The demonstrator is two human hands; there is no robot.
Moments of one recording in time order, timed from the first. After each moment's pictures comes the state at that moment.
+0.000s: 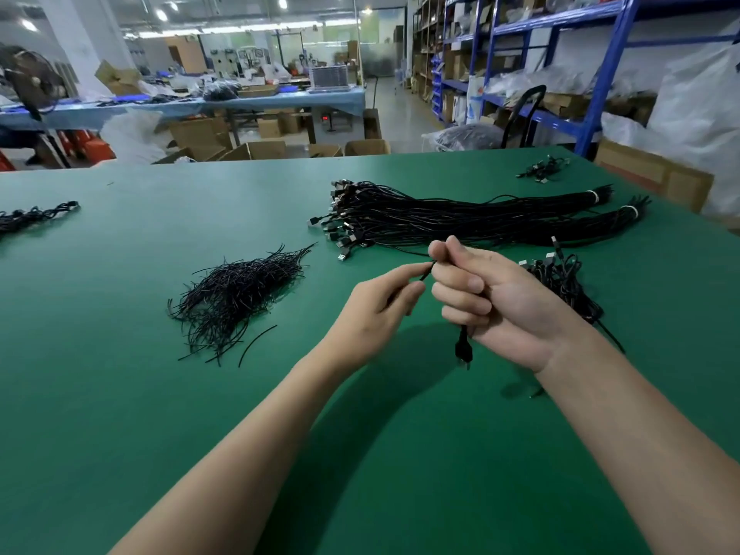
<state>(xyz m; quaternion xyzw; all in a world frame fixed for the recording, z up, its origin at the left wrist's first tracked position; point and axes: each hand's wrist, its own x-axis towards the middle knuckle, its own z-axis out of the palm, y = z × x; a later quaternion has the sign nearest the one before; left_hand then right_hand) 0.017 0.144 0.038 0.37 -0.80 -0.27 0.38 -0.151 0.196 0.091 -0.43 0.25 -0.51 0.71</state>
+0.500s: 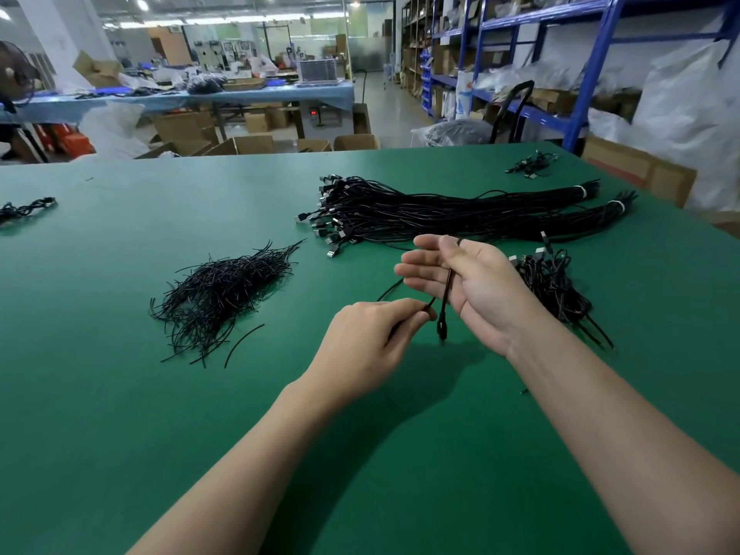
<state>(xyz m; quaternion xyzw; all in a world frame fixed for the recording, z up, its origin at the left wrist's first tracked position) 0.018 0.170 0.026 0.37 -0.86 -0.11 0.34 -0.141 0.176 0.078 -0.44 0.35 -0.60 0.57</state>
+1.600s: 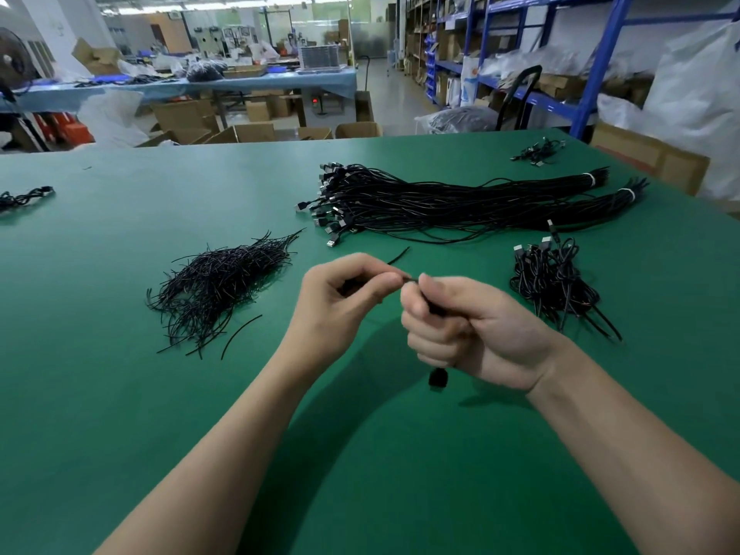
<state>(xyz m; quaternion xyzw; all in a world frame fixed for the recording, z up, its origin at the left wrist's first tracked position) 0.036 0.155 0.038 0.27 -0.71 -0.37 0.54 -0.146 0.205 0.062 -0.52 0.16 -0.36 0.75</state>
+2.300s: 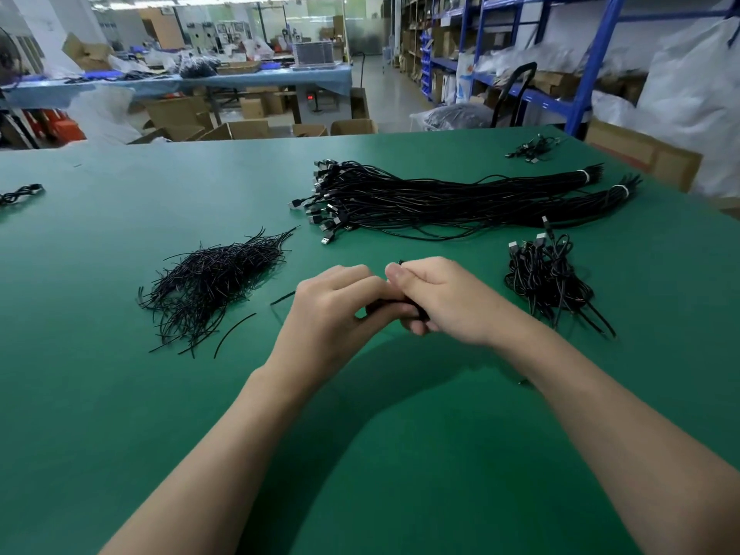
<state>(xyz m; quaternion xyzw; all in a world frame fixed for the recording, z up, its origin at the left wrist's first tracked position) 0.038 0.162 0.033 0.26 -0.83 0.03 0.49 -0.138 0.179 0.063 -0.73 0.48 -0.32 0.36</state>
